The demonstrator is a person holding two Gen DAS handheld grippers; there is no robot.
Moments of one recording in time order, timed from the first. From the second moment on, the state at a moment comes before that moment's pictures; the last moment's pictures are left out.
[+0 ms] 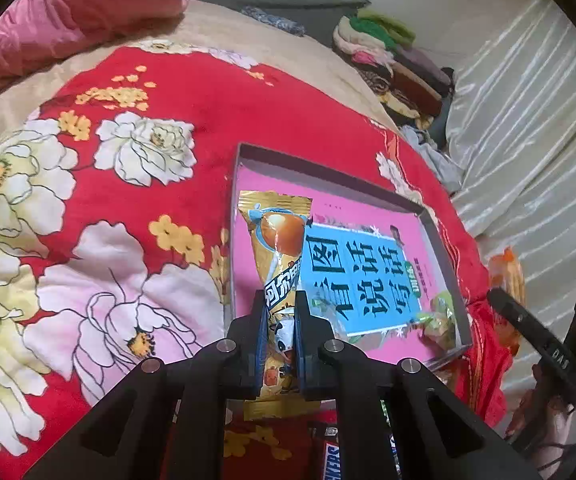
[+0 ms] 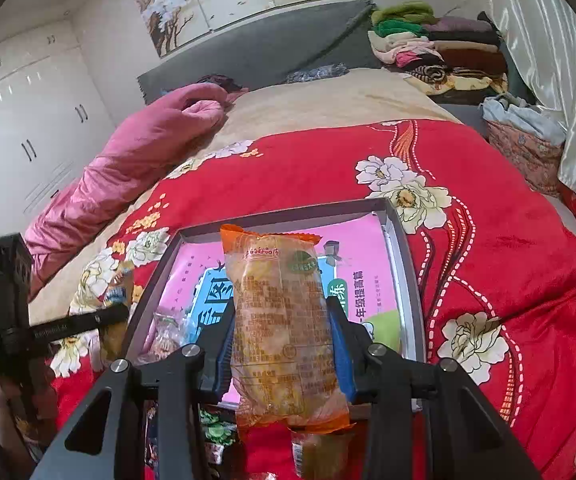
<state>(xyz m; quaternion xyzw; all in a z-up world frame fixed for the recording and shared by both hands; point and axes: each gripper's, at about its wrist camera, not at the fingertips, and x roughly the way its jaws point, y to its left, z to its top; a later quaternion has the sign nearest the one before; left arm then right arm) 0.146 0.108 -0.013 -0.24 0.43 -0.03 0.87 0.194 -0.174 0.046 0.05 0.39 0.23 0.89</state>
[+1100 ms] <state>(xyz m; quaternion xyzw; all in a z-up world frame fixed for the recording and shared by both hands) 0.161 0.069 -0.043 -0.19 0.47 -0.06 0.86 0.206 -0.128 -0.008 0.03 0.44 0.23 0.87</state>
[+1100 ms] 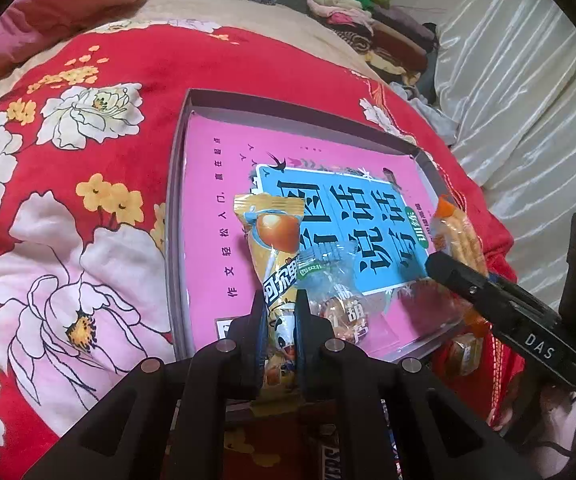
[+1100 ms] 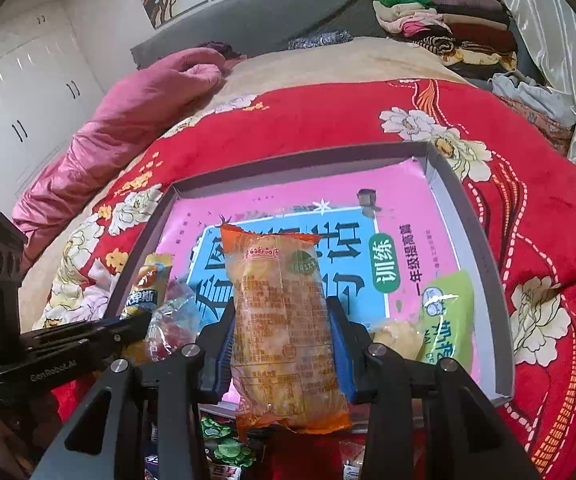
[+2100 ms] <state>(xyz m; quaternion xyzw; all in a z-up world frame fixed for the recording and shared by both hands) 0.158 0.068 -0.043 -0.18 0.48 -0.06 0.86 0.205 -0.111 -0.017 -0.01 0.45 0.22 0.87</state>
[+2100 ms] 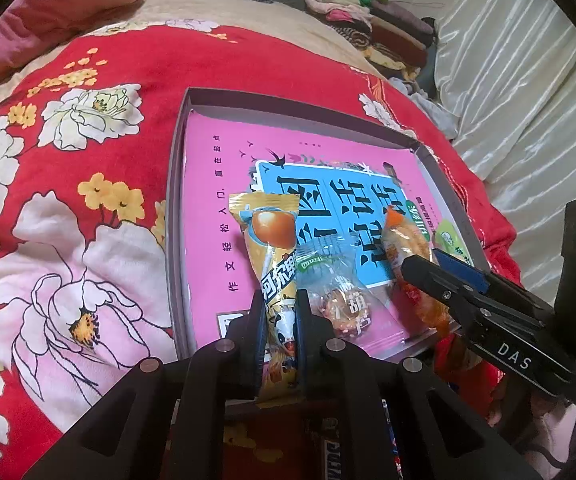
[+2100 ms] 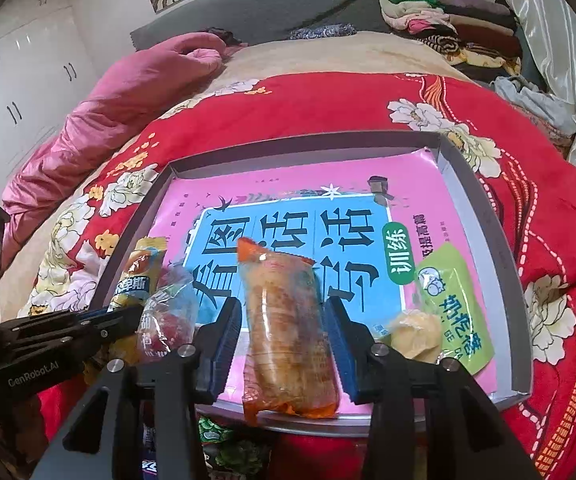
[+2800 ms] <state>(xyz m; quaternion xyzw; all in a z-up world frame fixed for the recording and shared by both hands) 0.153 0.066 -0.037 -0.17 0.47 -0.06 0.86 0.194 -0.116 -0.006 -0.03 0.44 0.20 0.88</state>
